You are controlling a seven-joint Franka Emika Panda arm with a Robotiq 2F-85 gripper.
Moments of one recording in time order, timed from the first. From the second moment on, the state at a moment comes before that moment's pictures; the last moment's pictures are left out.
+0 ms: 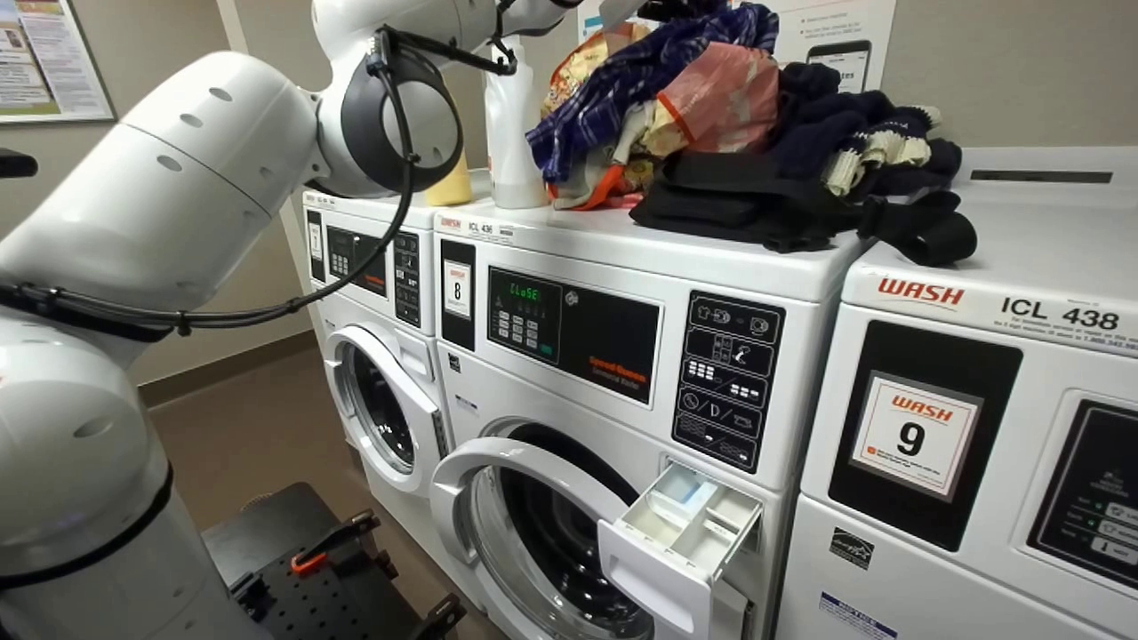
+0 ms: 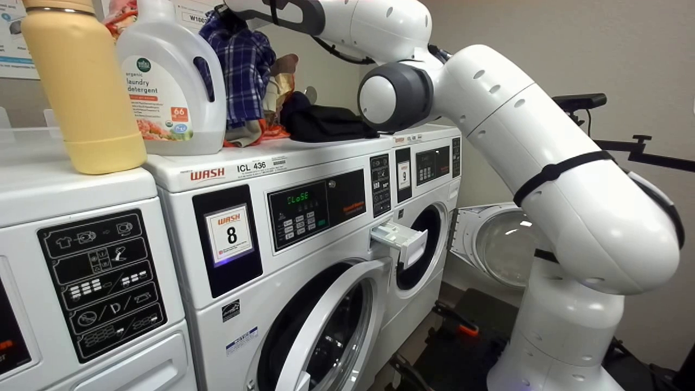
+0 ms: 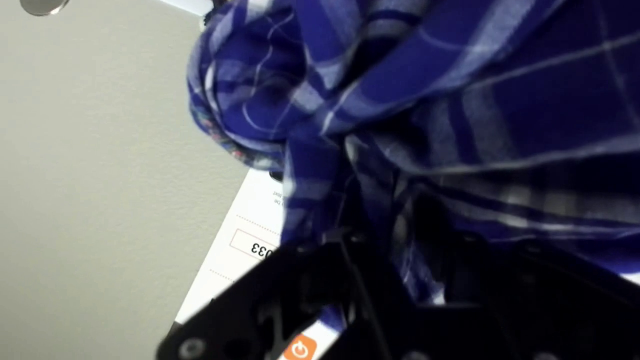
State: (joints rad) arm 0.07 0.85 -0.16 -0.36 -0.24 2.30 -0.12
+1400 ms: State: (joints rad) arm 0.03 0.50 -0.06 -0.37 -0.19 1.33 -0.68
